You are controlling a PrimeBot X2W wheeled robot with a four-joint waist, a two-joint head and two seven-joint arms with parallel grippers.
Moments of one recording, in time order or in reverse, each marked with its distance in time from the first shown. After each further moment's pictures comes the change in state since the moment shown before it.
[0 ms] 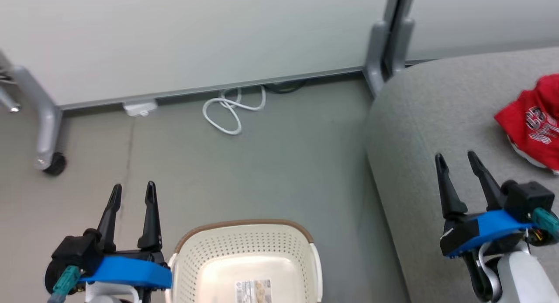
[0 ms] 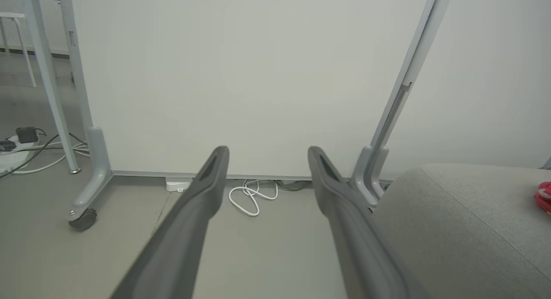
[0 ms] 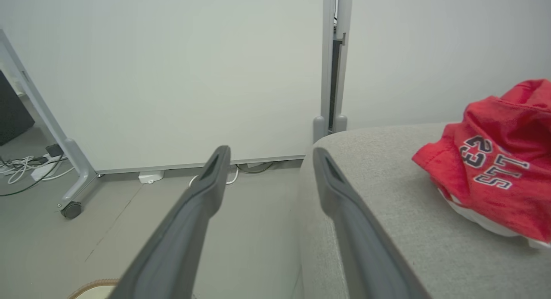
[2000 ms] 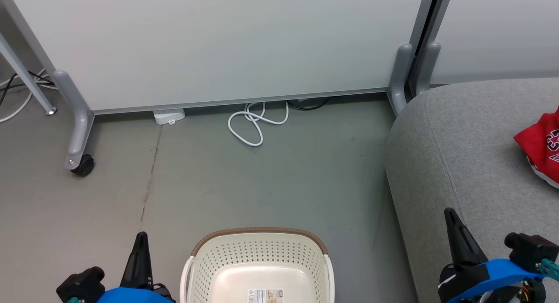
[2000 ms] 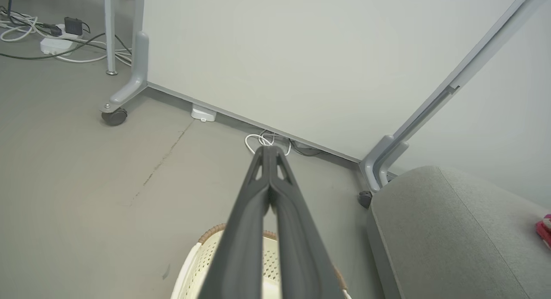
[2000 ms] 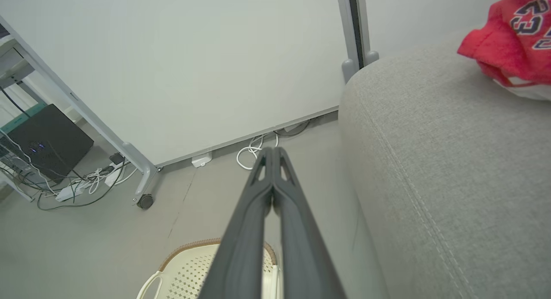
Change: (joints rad) left arm 0.100 -0.083 0.065 0.124 -0.146 -0.024 0.063; right arm 0.252 0.082 -0.039 -0.131 0.188 0.000 0.098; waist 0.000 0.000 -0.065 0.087
